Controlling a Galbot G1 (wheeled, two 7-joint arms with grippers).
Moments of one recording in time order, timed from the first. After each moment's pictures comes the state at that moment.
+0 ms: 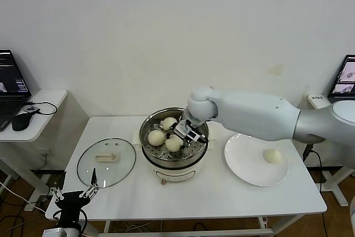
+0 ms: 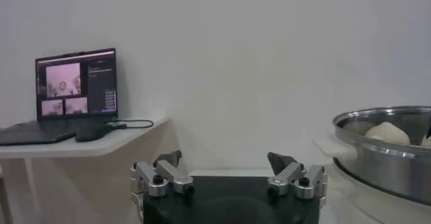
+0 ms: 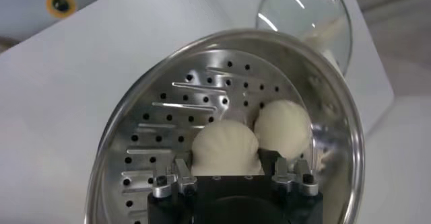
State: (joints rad) left arm 1.75 -1.35 -0.68 -2.16 -0.18 -0.02 -0.19; right arm 0.46 1.16 -1.27 1.36 0.01 0.09 -0.93
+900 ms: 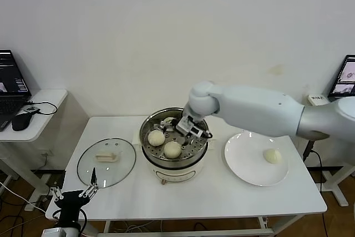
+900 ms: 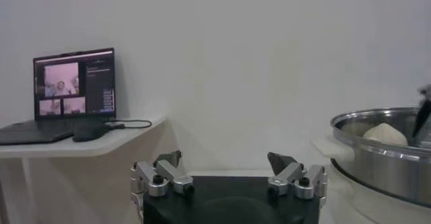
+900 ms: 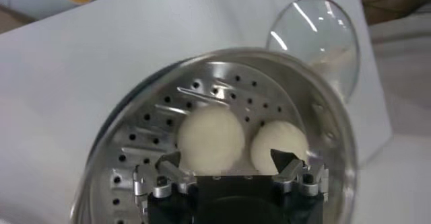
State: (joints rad) left arm 1.76 -1.34 -0.69 -2.17 -0.18 -0.02 -0.20; right arm 0.51 1.12 -1.23 1.37 0.02 0.12 -0.93
